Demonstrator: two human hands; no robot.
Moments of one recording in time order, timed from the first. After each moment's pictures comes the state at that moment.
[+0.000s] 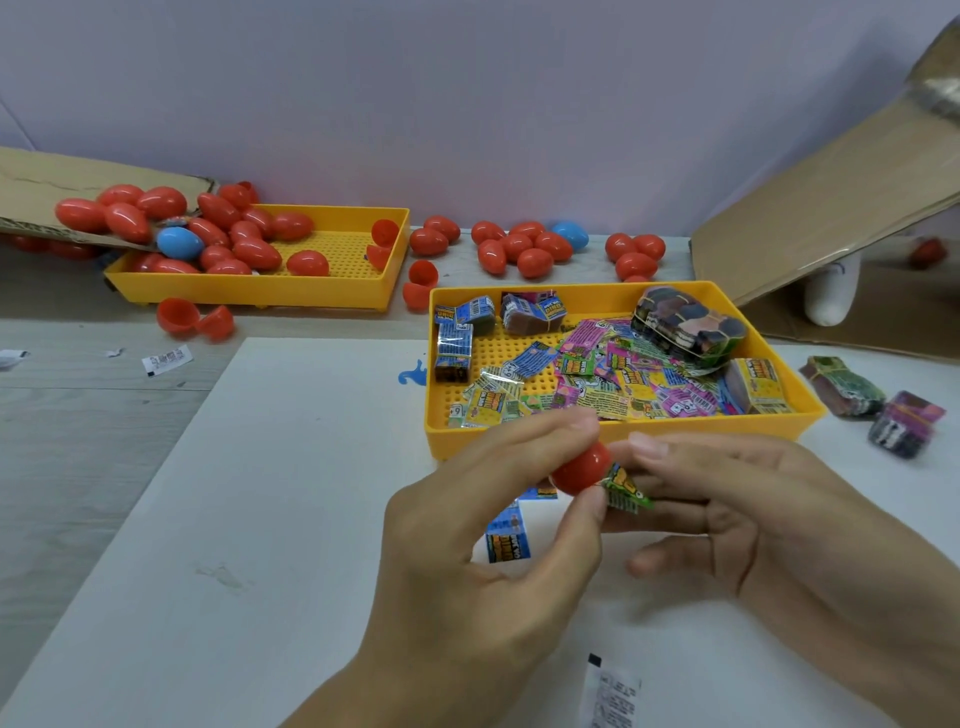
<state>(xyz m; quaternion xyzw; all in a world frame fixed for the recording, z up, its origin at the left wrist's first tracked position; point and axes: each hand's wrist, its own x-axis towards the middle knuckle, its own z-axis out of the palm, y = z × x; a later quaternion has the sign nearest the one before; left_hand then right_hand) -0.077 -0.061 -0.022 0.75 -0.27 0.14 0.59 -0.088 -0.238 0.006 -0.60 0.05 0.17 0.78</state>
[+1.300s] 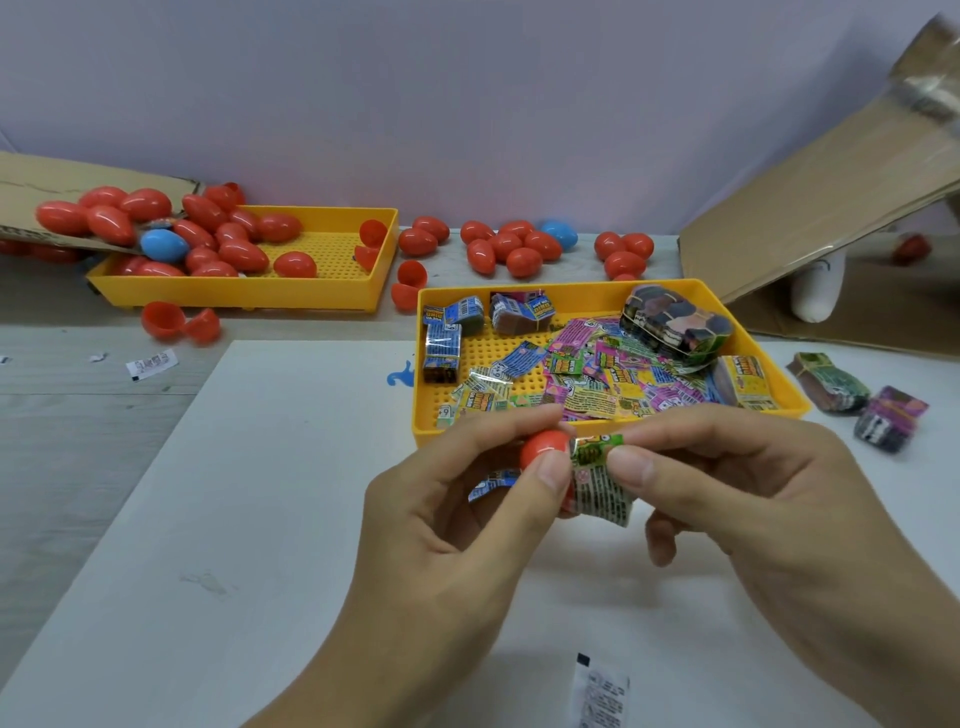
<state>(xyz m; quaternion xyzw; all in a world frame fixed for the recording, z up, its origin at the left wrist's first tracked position) -0.077 -0.061 -0.025 0.62 -0.17 0.05 0.76 -0.094 -0.231 0.005 -0.69 -0.07 -0.07 0.72</state>
